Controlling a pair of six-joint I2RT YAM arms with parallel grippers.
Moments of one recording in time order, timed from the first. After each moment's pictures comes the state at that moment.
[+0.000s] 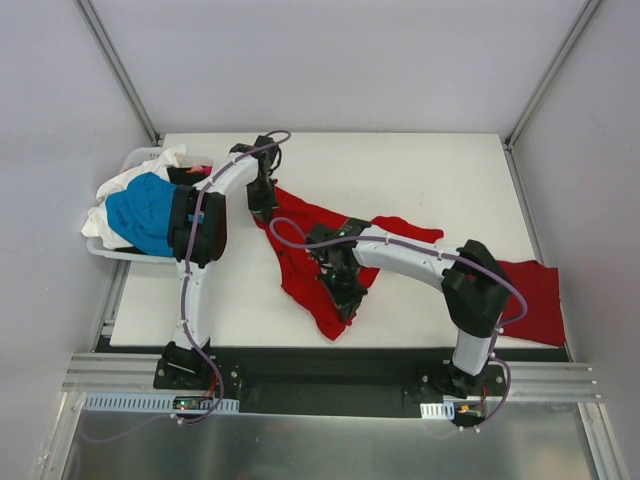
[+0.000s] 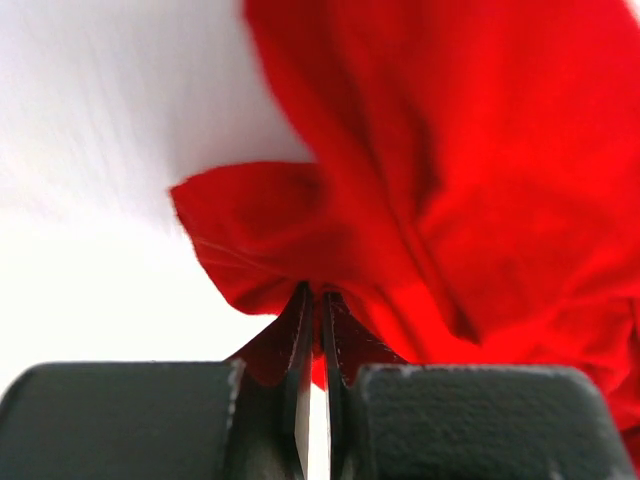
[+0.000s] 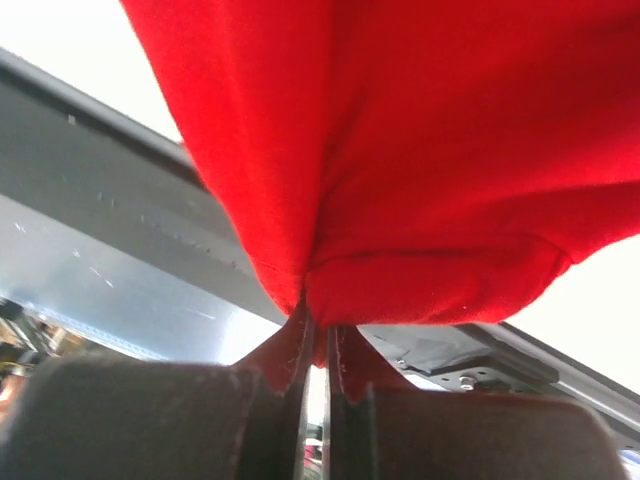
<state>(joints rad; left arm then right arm) -0.28 2.26 1.86 -1.03 0.00 -0.43 0.96 1.82 1.38 -1.15 -0.23 0.45</state>
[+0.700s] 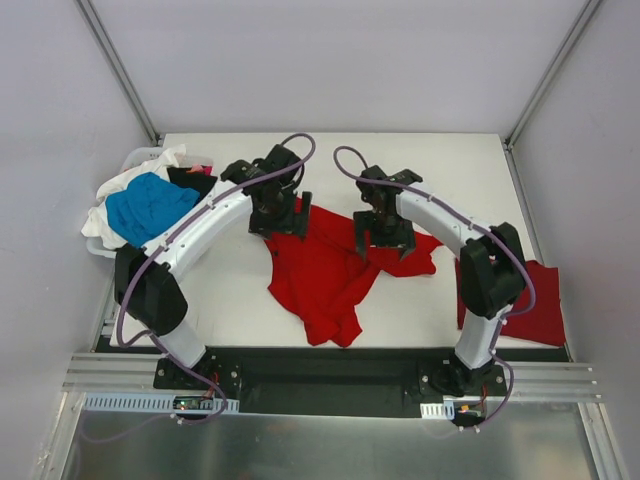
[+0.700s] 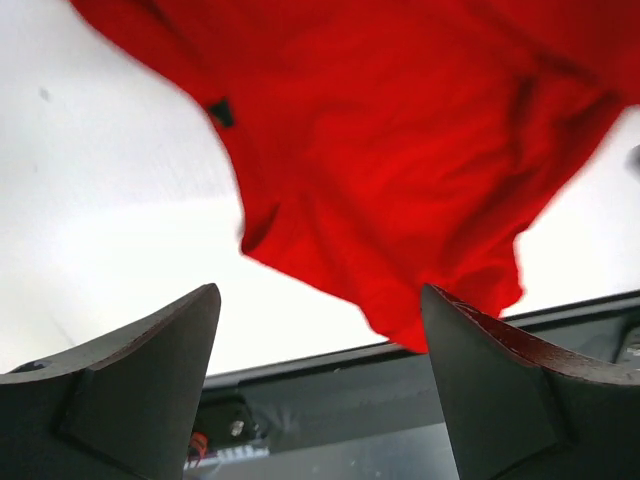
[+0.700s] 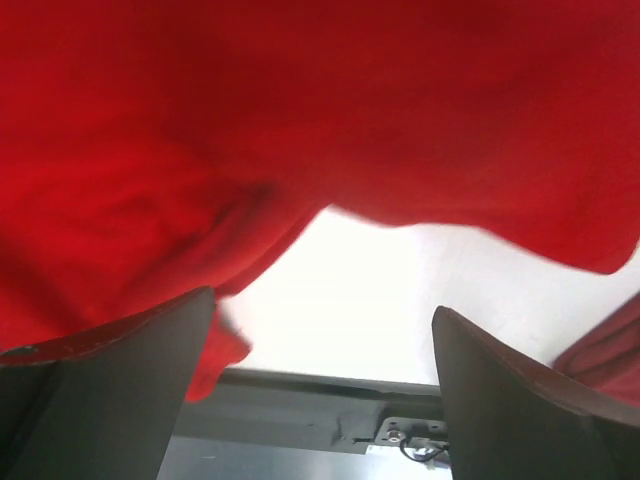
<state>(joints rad) -0.58 1.66 1.59 -1.12 -0.01 -0.46 0.61 1.82 1.51 -1.16 0.06 0.50</state>
